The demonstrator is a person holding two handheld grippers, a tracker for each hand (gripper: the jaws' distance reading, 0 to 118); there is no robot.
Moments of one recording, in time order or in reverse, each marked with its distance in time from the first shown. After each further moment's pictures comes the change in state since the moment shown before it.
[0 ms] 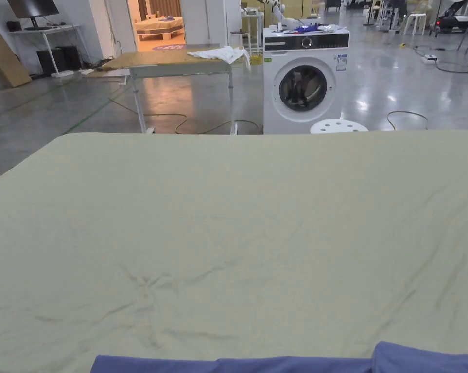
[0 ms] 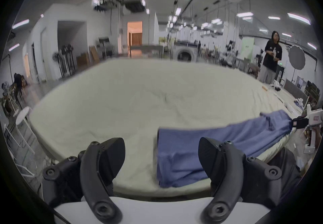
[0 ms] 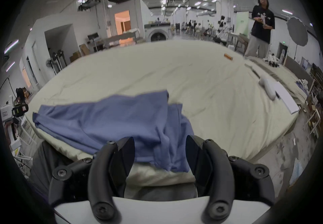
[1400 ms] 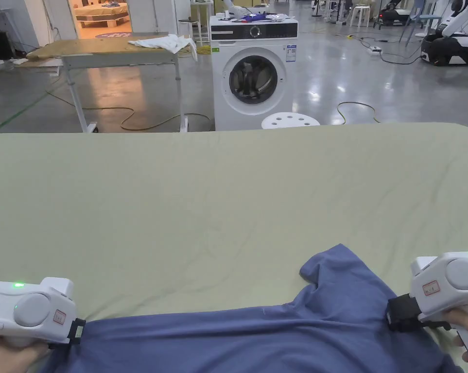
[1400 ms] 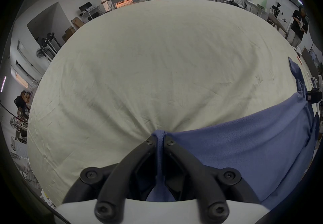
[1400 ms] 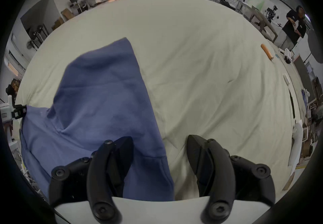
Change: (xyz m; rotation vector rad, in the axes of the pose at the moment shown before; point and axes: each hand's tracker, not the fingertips) left arm 0.045 0.094 -0.322 -0.641 0.063 -0.147; right arm 0.032 0.185 -0.298 -0.511 -0.056 0.042
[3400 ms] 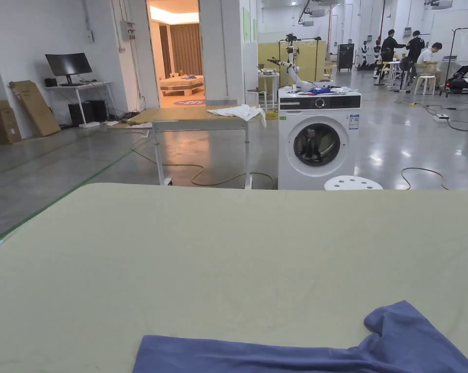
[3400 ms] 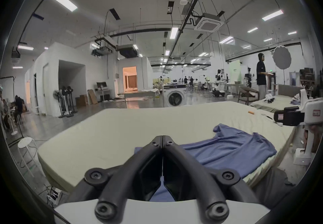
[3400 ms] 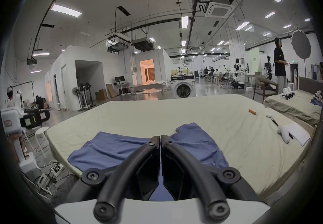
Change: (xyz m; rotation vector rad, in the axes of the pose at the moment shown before) left arm 0.079 -0.271 0.303 0.983 -0.055 0.050; right arm -0.121 -0.304 0.251 0.957 0.251 0.052
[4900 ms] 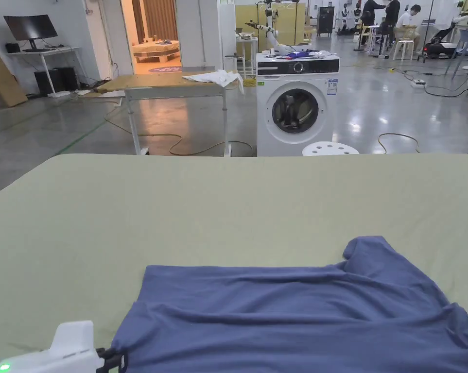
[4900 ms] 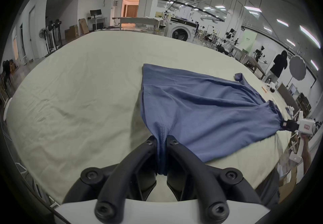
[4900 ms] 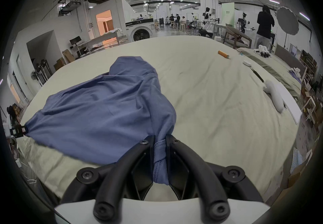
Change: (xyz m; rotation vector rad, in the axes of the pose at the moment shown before) left arm -0.097 -0.082 -0.191 -0.638 -0.065 0.216; right arm 0.161 -0.039 -0.126 -0.517 -0.335 -0.138
